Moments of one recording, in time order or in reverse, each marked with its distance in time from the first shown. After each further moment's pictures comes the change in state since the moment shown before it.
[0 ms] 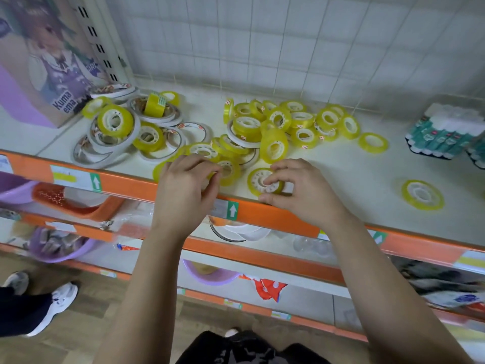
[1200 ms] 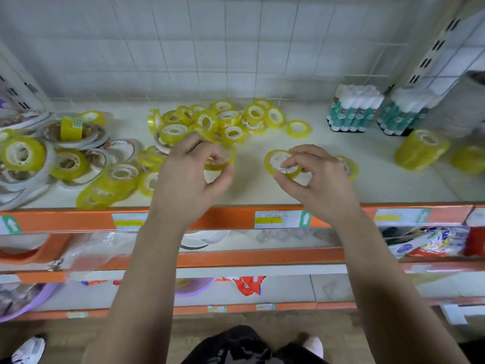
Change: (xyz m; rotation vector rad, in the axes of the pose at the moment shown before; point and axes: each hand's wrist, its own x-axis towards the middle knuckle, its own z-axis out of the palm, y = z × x) left_hand 0.052 0.102 0.034 -0.224 -0.060 0.138; right_hand -0.077 0.052 -0.079 -0.036 0.480 0.063
